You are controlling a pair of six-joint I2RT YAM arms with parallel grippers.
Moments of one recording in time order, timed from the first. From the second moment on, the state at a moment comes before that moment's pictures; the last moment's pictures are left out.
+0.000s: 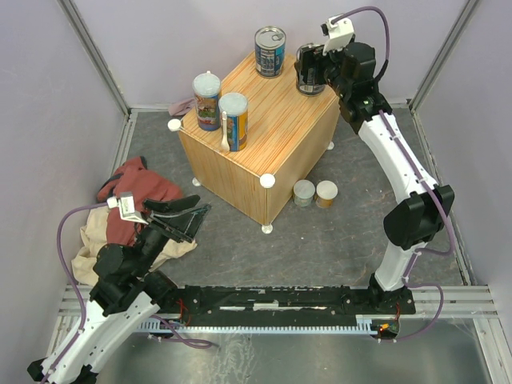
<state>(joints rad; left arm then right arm) -0.67 0.12 0.48 -0.02 -0.04 -0.74 0.32 1.81 1.93 -0.12 -0.04 -0.04</state>
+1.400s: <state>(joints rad) -0.67 0.11 0.48 -0.02 -0.02 -0.77 0.32 1.82 2.13 -0.22 -0.04 -0.04</state>
